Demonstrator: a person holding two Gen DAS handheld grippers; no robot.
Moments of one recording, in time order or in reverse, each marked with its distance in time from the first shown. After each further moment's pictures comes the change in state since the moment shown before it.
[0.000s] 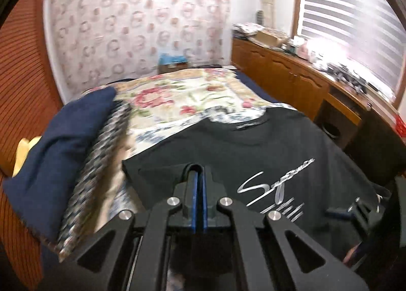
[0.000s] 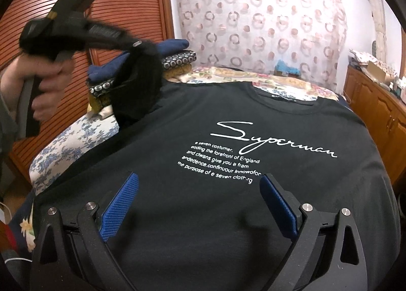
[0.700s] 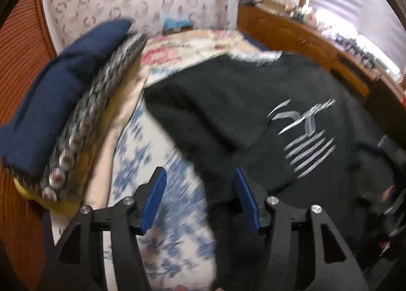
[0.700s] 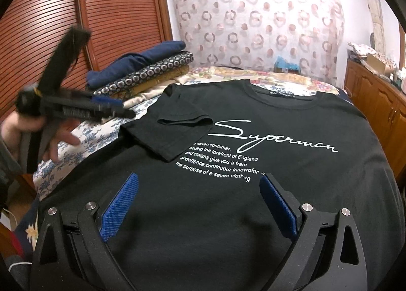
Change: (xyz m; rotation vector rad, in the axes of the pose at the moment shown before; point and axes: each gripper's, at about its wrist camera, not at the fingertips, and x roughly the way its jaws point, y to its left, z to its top) left arm 0.020 0.039 -0.093 -0.010 0.197 0.060; right arm -0.005 -0.006 -0.005 0.041 -0.003 0.019
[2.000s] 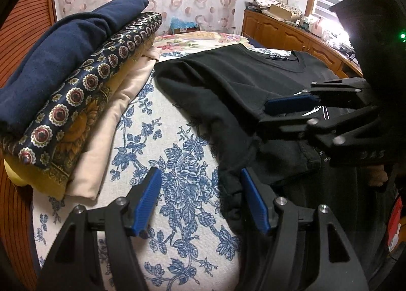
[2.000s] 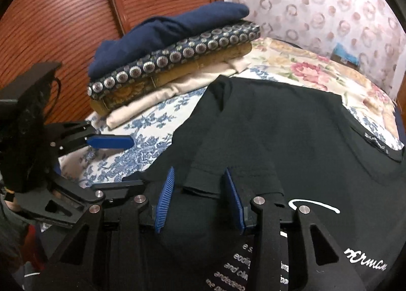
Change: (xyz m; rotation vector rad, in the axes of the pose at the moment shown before) left arm 0.017 0.017 -0.026 -0.060 -0.052 -0.036; right arm 0.150 0.042 0.093 -0.182 0.265 0.235
